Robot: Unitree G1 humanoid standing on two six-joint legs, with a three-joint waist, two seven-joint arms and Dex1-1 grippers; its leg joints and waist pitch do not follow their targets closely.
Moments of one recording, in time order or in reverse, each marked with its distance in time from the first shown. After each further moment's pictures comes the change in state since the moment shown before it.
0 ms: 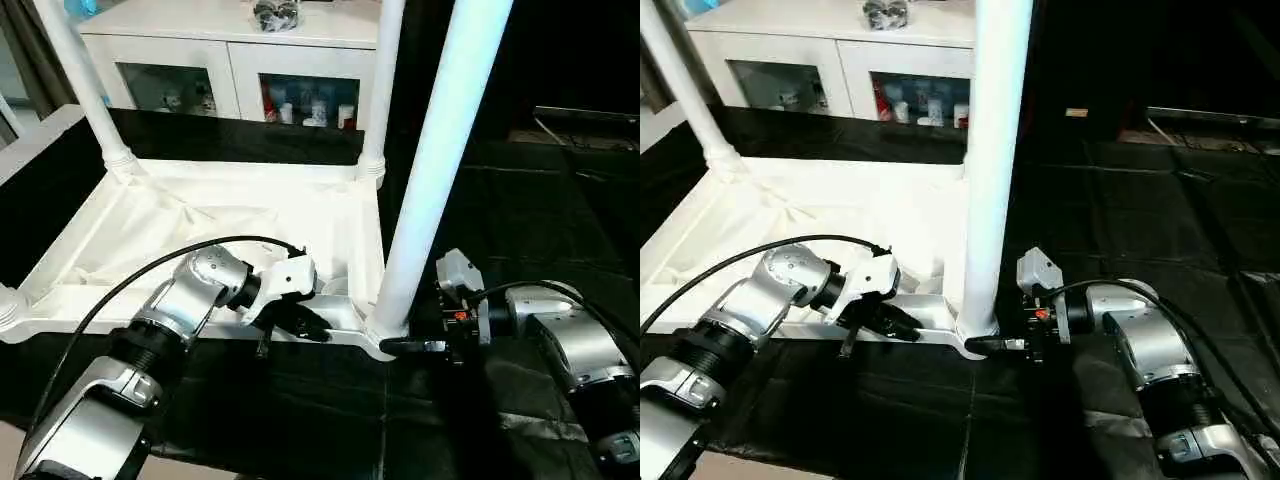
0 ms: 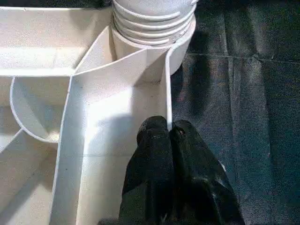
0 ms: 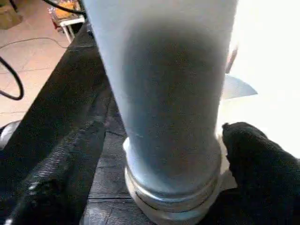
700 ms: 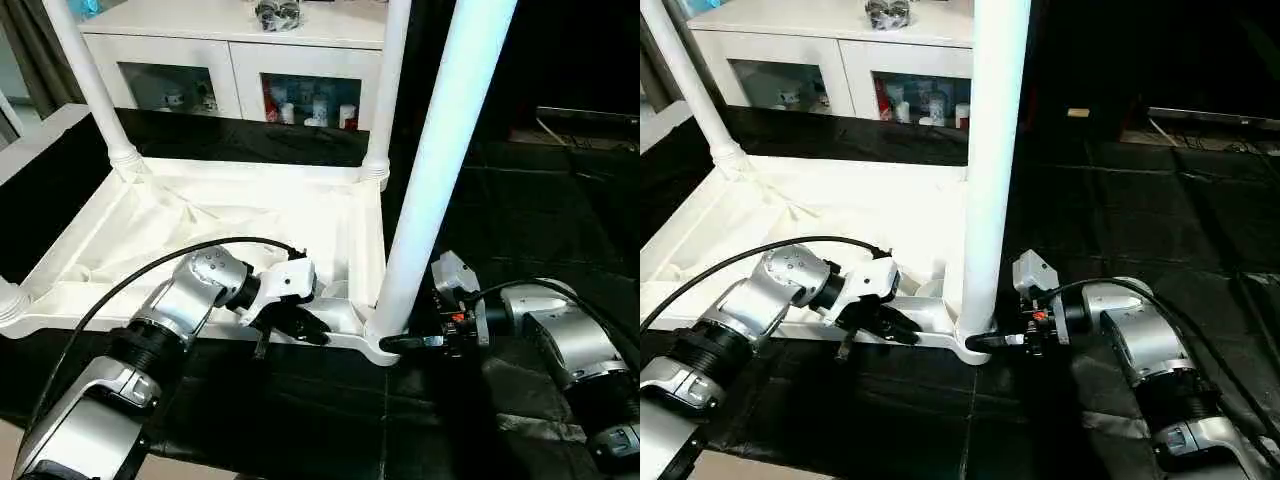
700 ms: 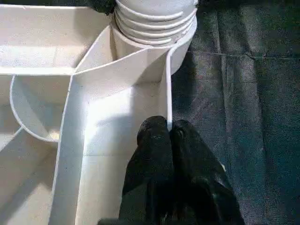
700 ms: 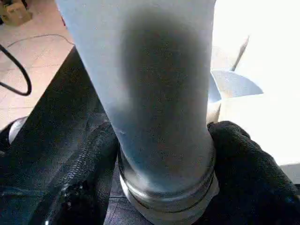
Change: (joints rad) left arm 0.000 -0.002 -0.002 0.001 -0.002 0.001 -0.018; right arm -0.021 0.004 0.012 0.032 -0.001 0.005 0.019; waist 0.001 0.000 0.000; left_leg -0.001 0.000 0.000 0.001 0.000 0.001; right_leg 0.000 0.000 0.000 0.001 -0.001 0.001
